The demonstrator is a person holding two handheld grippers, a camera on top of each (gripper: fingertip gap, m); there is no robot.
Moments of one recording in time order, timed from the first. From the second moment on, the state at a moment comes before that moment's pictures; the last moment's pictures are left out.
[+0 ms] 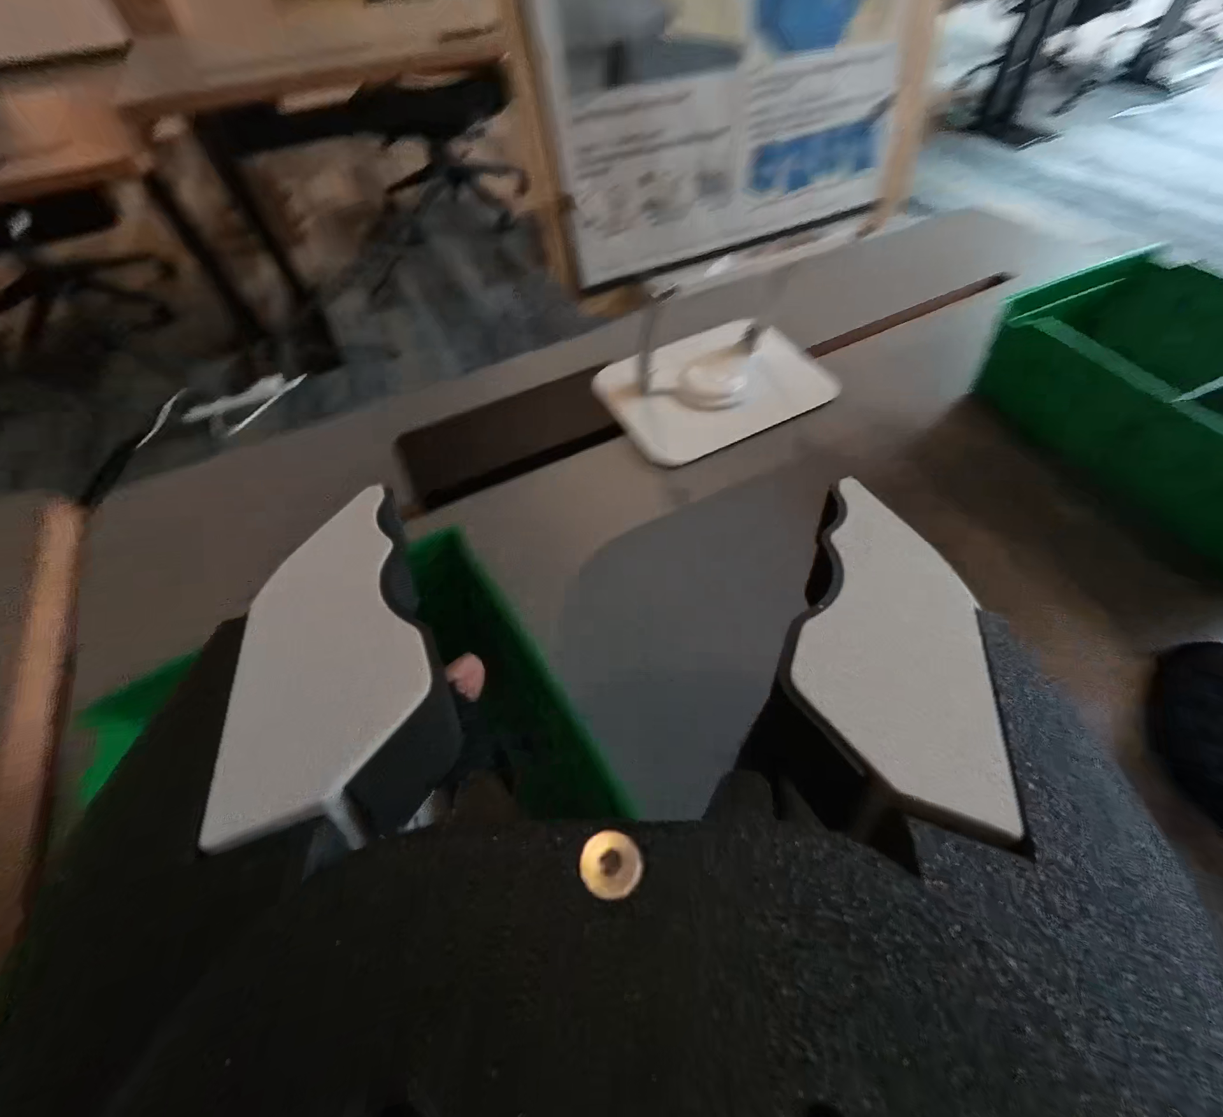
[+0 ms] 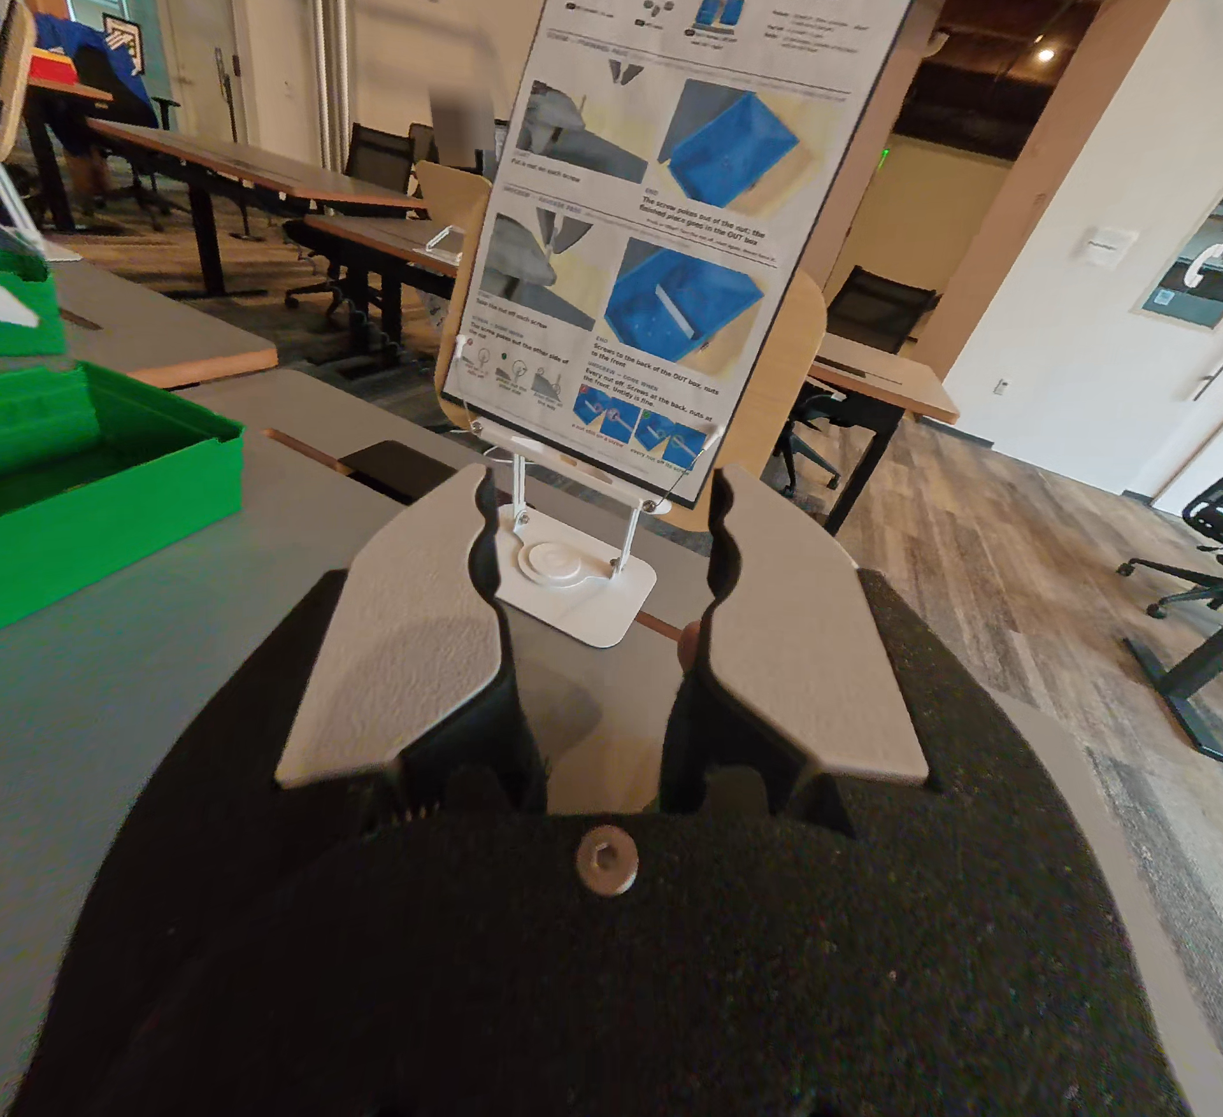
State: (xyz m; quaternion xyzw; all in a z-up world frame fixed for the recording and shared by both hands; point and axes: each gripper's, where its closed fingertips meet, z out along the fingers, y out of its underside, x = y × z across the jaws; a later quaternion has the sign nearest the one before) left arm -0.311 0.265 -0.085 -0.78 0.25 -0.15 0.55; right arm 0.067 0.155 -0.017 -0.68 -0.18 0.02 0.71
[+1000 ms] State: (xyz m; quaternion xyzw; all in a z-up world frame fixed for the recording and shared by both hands) left arm -0.485 0.328 -0.318 -0.99 0.09 -0.01 0.10; right arm 0.036 0.113 0.013 -0.62 -0.22 0.05 0.75
